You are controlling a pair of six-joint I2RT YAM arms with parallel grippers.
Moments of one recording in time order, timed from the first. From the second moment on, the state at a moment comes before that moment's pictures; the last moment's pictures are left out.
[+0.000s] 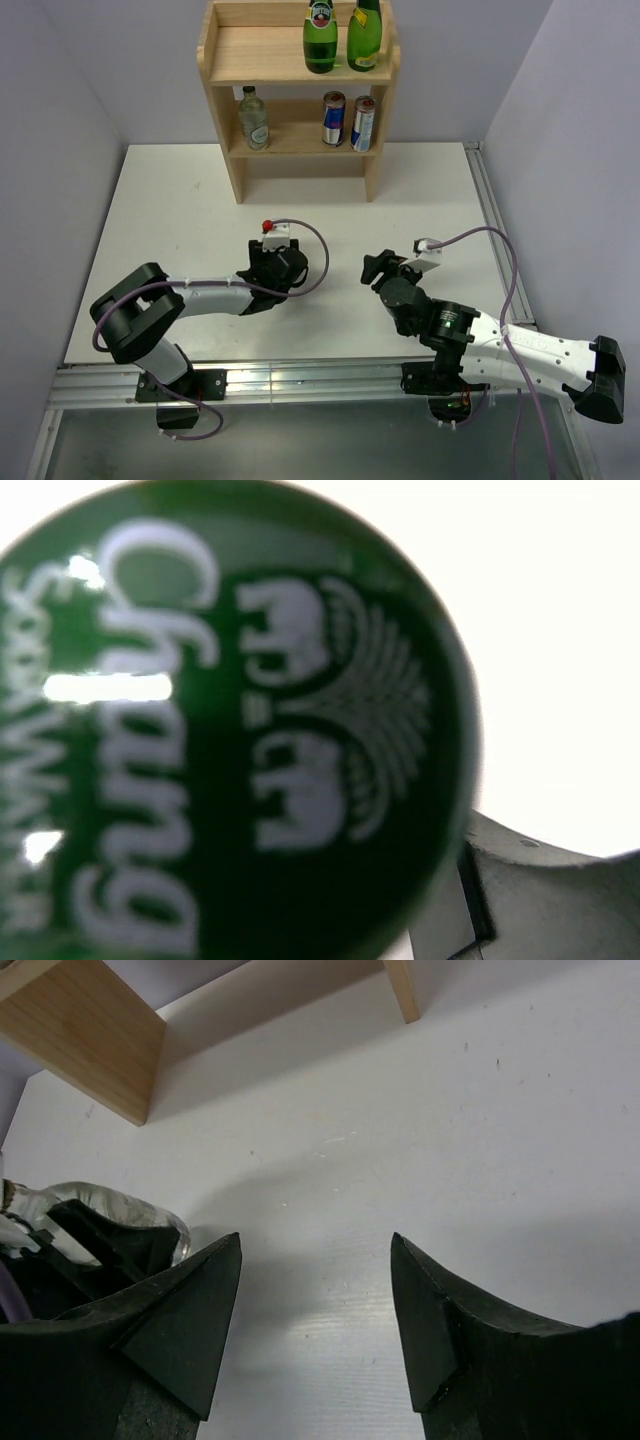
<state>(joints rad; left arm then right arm) -0.93 1.58 0.69 0.16 -0.87 -0.55 1.11 0.72 0.49 -0.21 0.99 0.86</state>
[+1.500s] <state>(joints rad) -0.73 1.83 1.56 -0.02 -0.72 -0.22 1.11 0.71 0.47 -0.21 1.01 0.86</state>
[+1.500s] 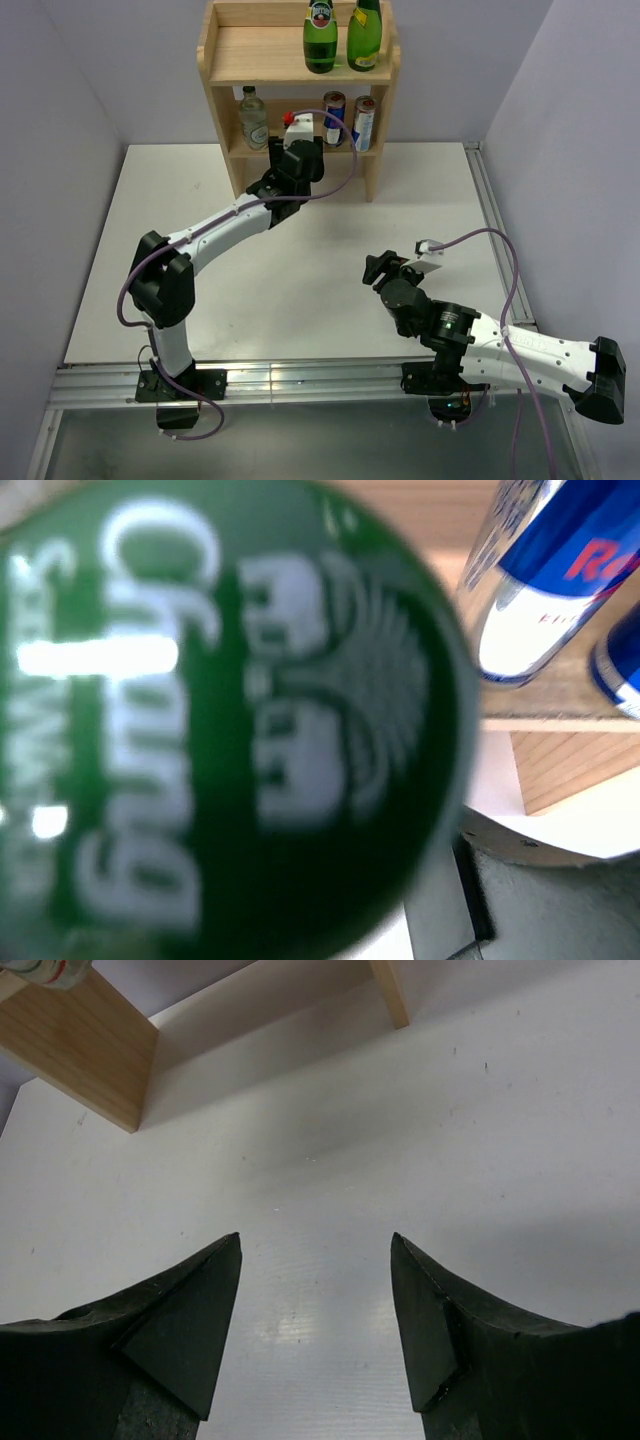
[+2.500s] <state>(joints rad) -0.63 1.96 1.81 -0.12 -0.69 -0.18 1.11 0.72 0.45 -0.20 1.03 0.86</state>
